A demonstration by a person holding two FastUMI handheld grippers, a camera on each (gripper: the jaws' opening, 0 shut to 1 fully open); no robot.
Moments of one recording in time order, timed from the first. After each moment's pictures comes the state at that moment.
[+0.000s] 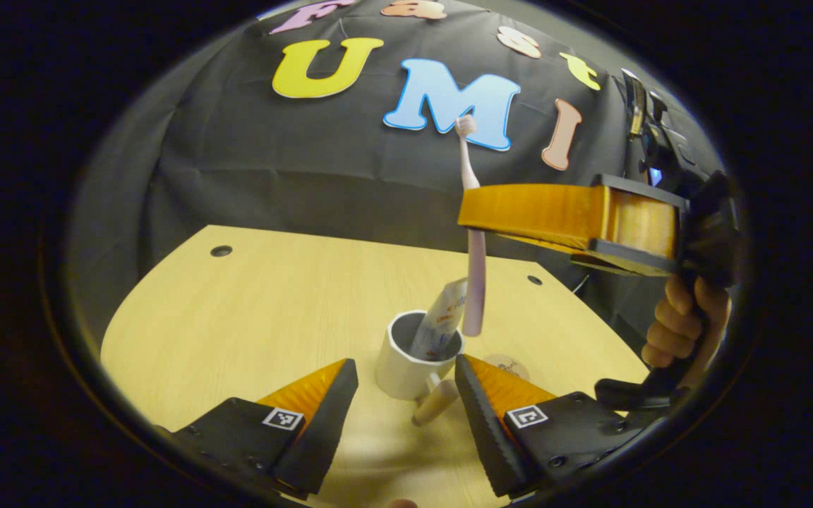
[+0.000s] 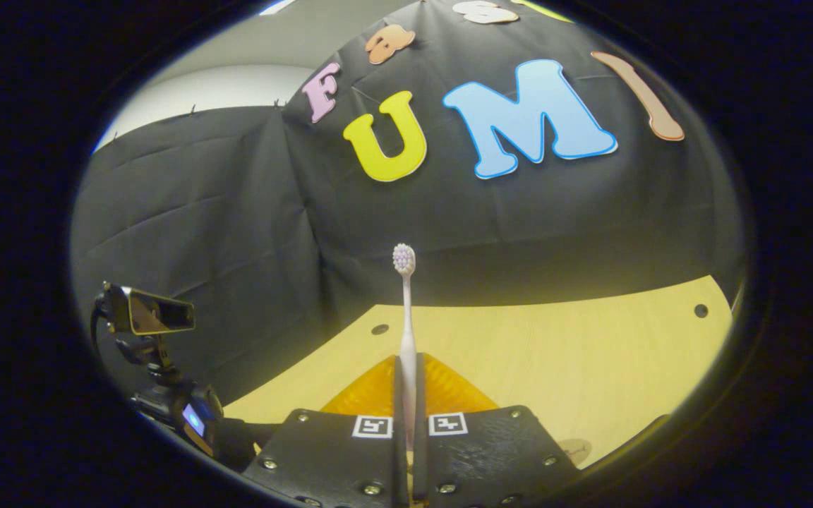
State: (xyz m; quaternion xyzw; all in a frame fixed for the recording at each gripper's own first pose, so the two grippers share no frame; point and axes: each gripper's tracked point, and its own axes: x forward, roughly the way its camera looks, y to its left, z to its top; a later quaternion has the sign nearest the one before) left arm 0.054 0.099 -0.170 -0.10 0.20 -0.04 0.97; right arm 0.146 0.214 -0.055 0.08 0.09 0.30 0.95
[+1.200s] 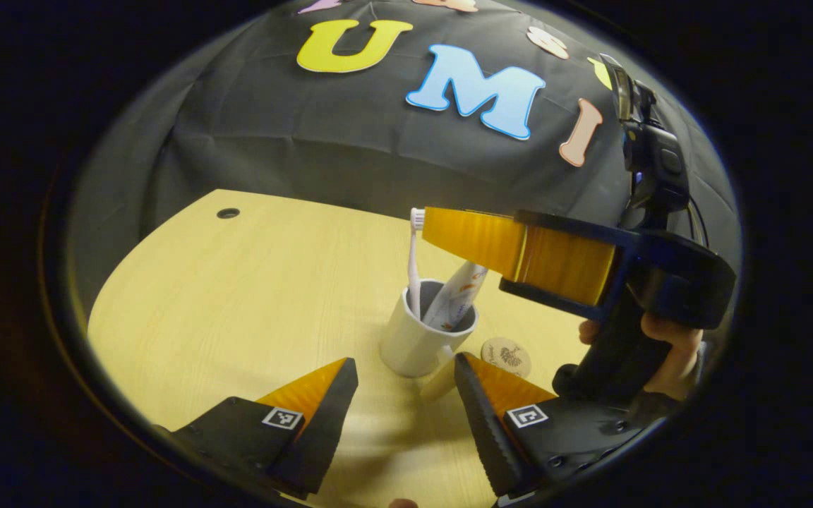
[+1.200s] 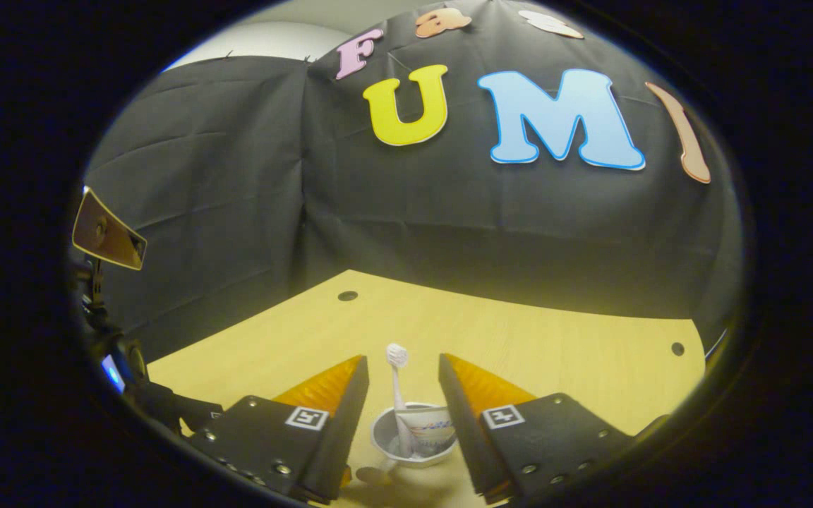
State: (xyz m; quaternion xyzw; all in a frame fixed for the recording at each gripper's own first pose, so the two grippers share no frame) left arm 0.047 0.106 -0.193 -0.14 0.24 -0.04 0.96; right arm 0.172 0.217 -0.099 -0.04 0.11 0.26 0.96
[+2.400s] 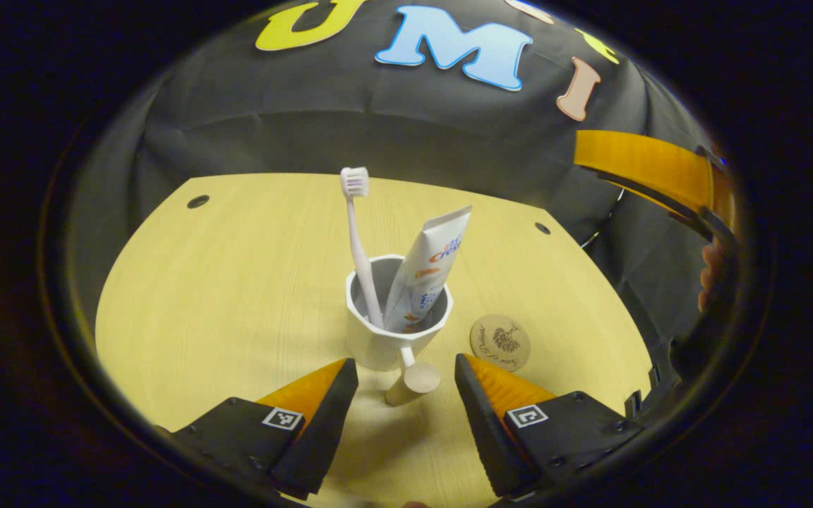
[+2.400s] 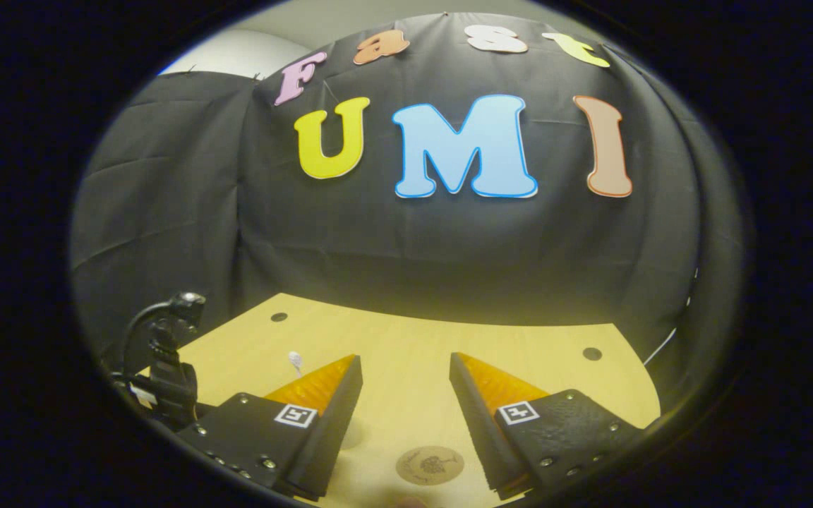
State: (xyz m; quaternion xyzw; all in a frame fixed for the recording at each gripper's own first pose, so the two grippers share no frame) left arm 0.079 0.061 -0.221 -0.10 0.34 -0.03 0.93; right arm 0.142 0.077 -0.044 -0.02 0.09 0.12 0.99
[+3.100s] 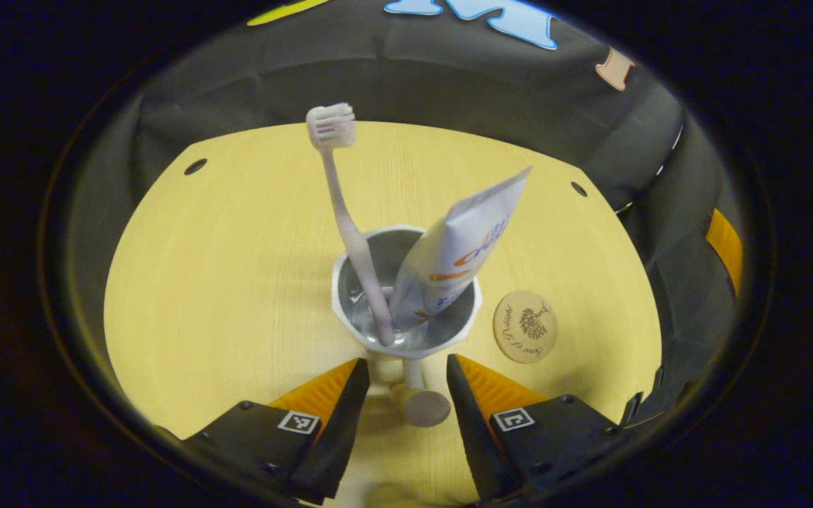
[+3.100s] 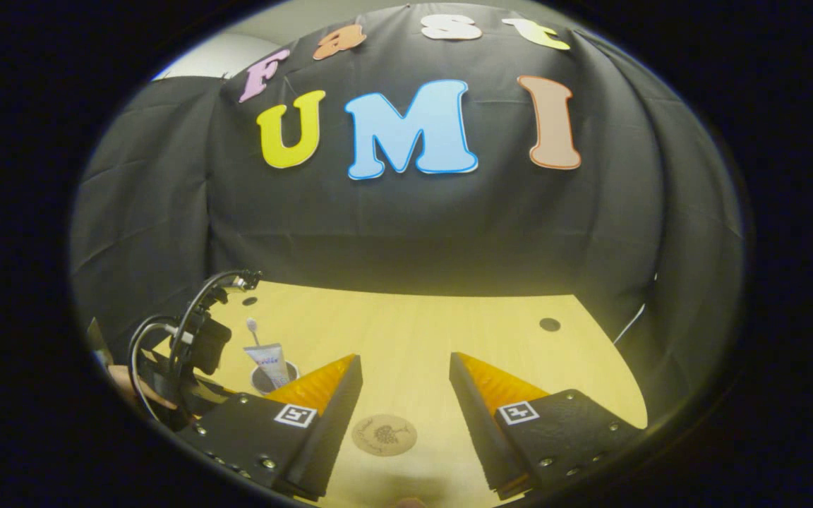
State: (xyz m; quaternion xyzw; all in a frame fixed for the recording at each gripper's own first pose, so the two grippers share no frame) left arm 0.095 0.062 -0.254 -0.09 0.47 0.01 0.88; right arm 0.115 0.002 -0.071 0.01 0.13 0.07 0.99
